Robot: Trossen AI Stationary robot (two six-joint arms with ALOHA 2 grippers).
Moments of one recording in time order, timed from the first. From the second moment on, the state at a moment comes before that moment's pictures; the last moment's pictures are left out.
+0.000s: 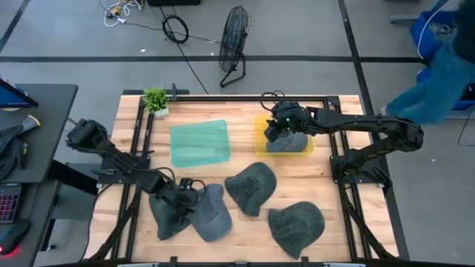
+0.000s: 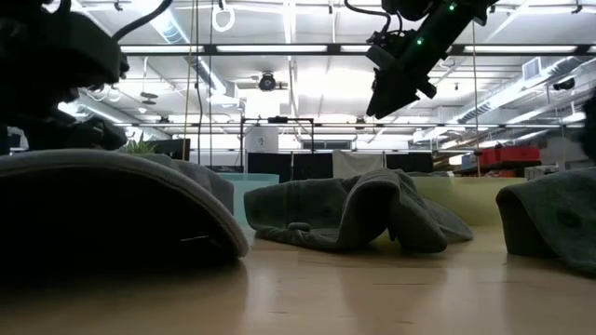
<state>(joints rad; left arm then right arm) -0.59 1.44 0.60 -0.18 -0.11 -0.45 -0.26 1.32 1.00 -0.47 0.35 0.29</state>
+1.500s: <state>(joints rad) -0.39 1.31 0.88 -0.51 -0.14 -0.55 -0.07 1.30 1.00 -0.22 0.14 0.01</state>
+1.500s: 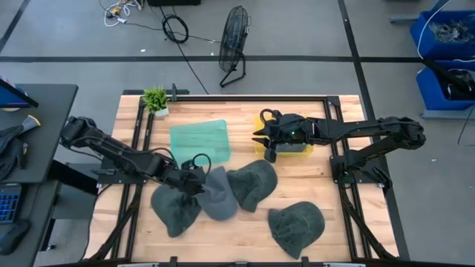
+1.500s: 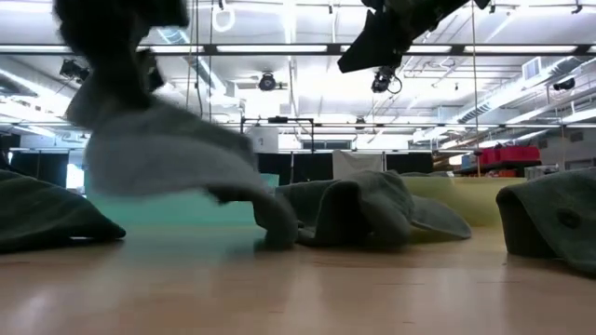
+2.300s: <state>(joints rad) -0.13 1.31 1.21 -0.59 -0.18 -0.19 0.05 1.44 1.00 0.13 -0.03 -0.39</state>
